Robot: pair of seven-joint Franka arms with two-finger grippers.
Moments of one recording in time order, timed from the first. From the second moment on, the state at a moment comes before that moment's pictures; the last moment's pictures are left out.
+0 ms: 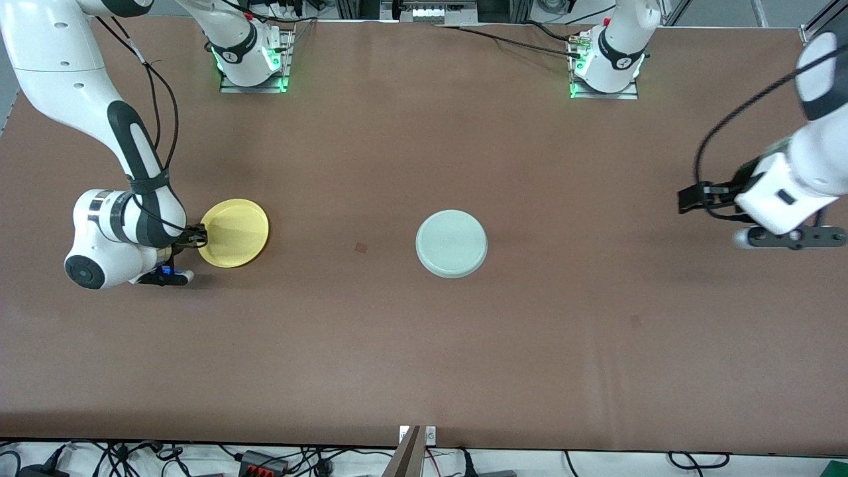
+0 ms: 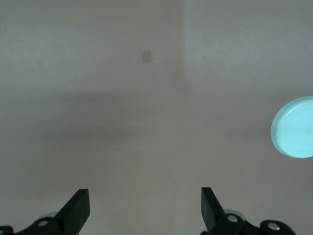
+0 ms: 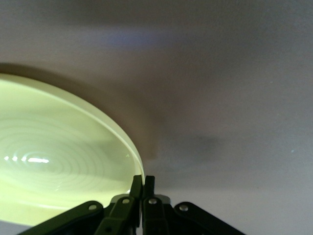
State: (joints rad) left arm 0.00 0.23 -0.03 -1.43 -0.01 1.52 -0.05; right arm -0.08 0.70 -0.01 -1.68 -0.01 1.82 -0.05
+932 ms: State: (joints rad) left arm 0.00 -0.06 -0.04 -1.73 -0.03 1.69 0.04; right arm 0.09 0.64 0.00 -1.42 0.17 1.62 0.10
